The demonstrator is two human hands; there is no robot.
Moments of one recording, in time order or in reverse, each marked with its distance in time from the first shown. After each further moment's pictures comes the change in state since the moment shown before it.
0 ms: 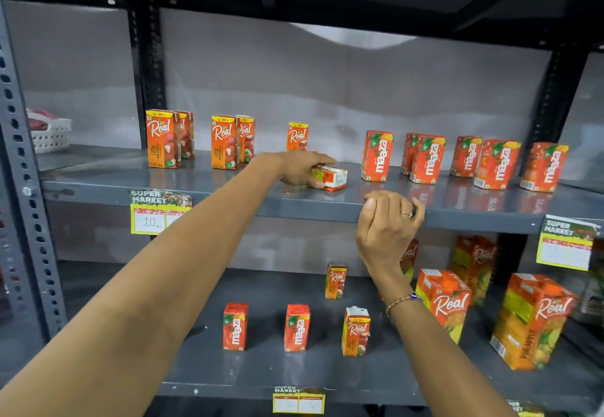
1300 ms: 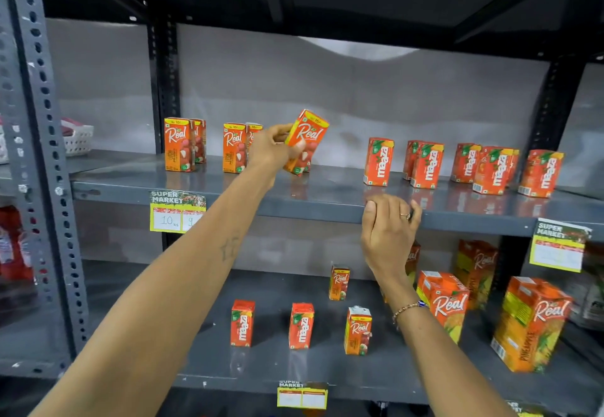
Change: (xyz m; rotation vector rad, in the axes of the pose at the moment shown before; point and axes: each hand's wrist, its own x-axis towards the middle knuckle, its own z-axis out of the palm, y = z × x) left_hand -0.057 0.007 -0.005 -1.080 0.852 -0.244; right_hand 0.003 -0.003 -0.024 0.046 -0.194 -0.005
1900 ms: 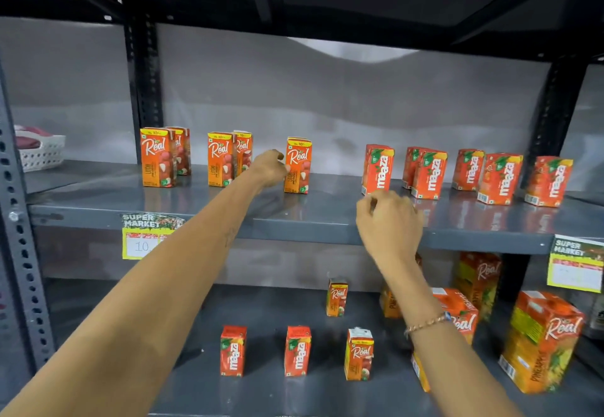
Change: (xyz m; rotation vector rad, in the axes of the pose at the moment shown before) left_hand 0.081 -0.047 0.013 0.623 -0.213 -0.065; right_hand 0.057 -0.025 -0.013 -0.049 -0.320 0.188
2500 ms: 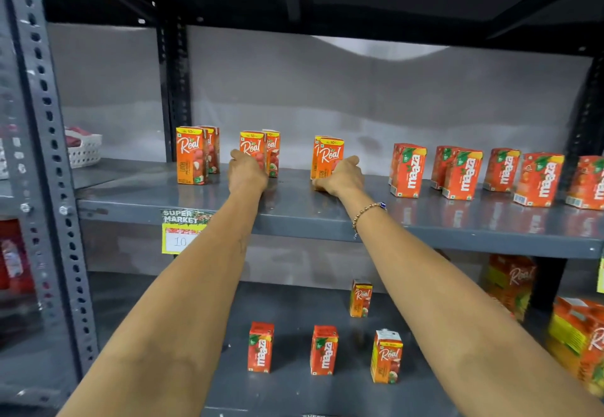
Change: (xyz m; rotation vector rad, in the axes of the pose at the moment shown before) left_hand -0.024 -0.053 -0.040 0.052 0.397 -0.270; right_hand 0.077 -0.094 0.090 0.320 -0.540 0.336
